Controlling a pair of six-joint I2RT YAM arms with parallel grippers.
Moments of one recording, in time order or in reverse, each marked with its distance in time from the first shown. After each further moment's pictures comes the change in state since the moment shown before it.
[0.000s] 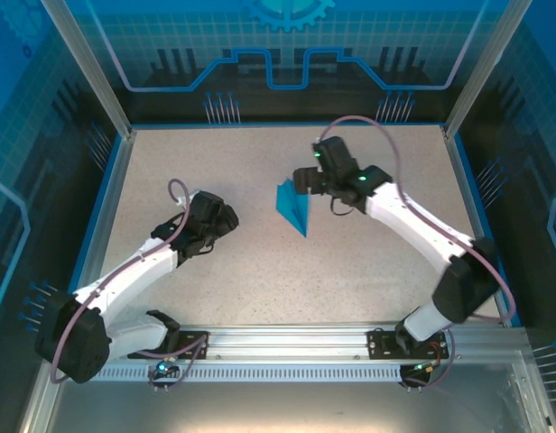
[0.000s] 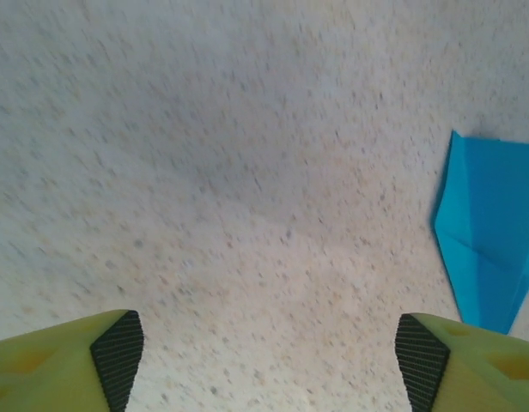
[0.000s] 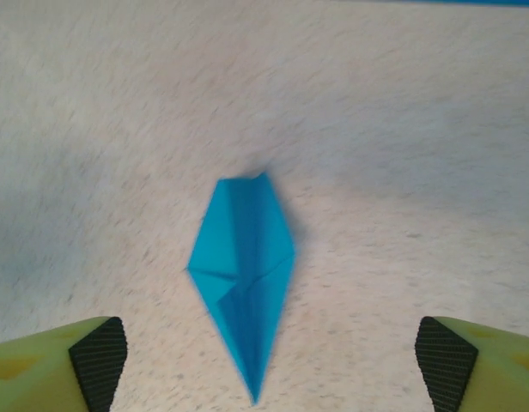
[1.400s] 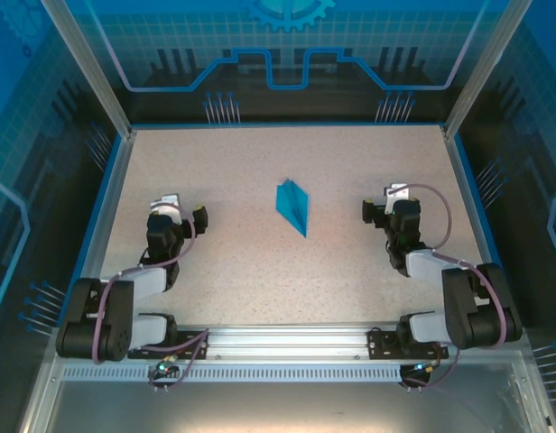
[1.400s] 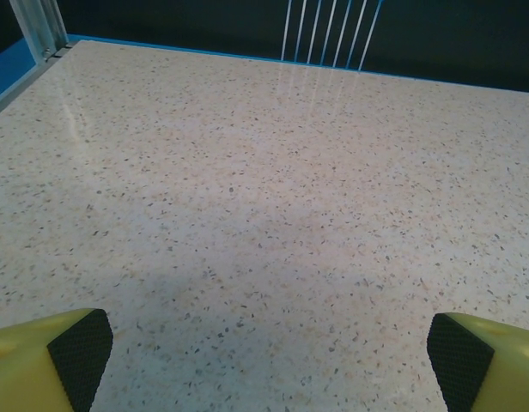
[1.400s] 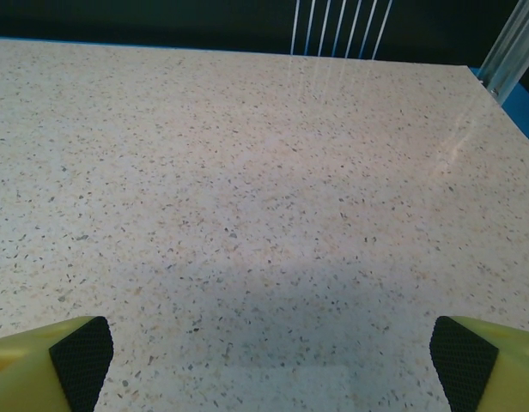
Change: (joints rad) left arm 0.436 0.148 -0.518 1.212 0.212 0.754; right arm -0.463 -0.147 -0.969 1.193 -0.058 -0.375
